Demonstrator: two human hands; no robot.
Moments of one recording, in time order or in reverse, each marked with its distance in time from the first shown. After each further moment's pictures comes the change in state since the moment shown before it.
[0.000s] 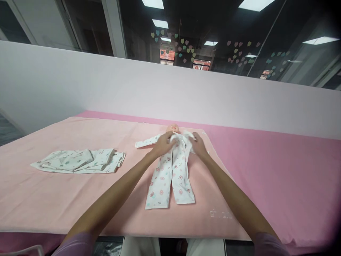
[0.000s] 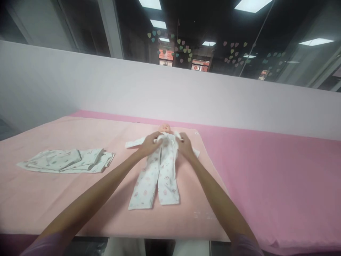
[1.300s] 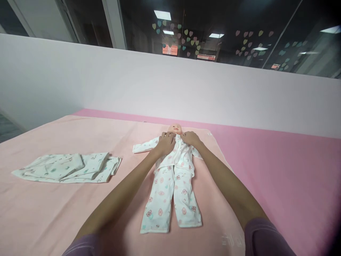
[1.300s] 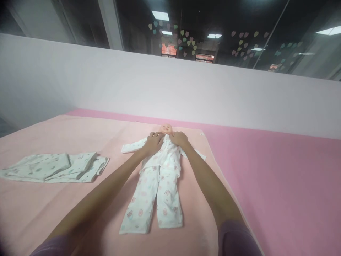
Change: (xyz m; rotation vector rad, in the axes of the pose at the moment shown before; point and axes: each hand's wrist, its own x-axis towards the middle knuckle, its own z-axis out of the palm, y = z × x) left_hand 0.048 -0.077 0.037 0.353 -0.116 -0.116; right_hand 0.124 0.040 0.063 -0.424 -0.277 0.171
